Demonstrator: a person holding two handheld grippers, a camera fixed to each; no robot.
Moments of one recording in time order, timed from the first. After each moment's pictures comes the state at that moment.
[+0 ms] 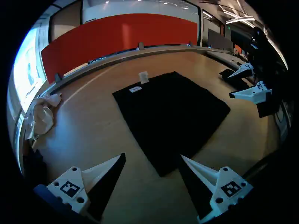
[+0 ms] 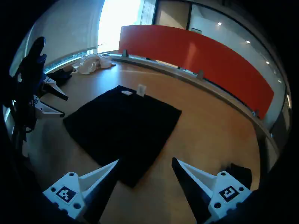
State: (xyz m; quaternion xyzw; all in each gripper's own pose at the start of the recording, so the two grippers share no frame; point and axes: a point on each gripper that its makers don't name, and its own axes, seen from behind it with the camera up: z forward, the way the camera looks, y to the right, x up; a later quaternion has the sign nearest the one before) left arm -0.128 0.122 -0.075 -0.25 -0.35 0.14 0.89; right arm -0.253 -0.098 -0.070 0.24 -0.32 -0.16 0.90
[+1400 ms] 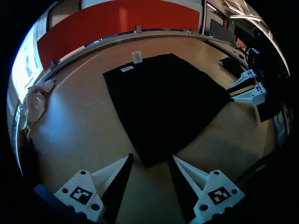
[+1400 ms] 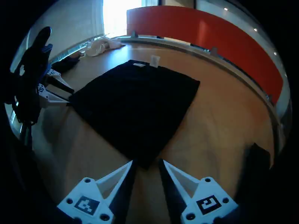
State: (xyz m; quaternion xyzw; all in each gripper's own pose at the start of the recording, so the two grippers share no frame) left arm -0.163 0.134 -0.102 -0.24 -0.41 0.14 0.87; right arm -0.312 -0.103 -0.110 0.29 -0.40 -0.14 0.86
